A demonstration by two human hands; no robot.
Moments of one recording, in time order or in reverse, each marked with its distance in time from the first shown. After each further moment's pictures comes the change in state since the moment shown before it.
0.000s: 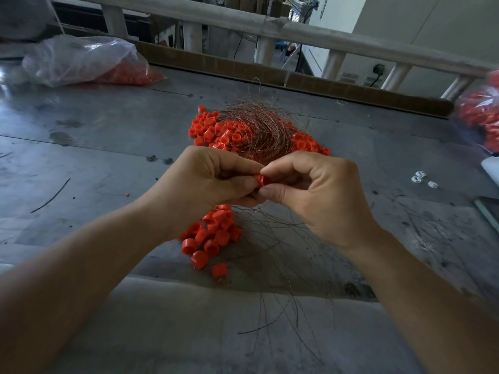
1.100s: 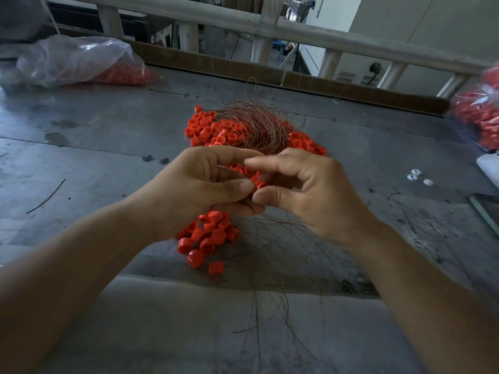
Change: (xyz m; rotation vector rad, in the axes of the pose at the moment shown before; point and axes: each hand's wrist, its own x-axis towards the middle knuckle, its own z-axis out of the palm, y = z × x) left_hand -0.002 -0.004 -0.006 -0.145 -0.140 -0.055; right_hand 0.002 -0.002 -0.005 -0.014 -0.163 -0.035
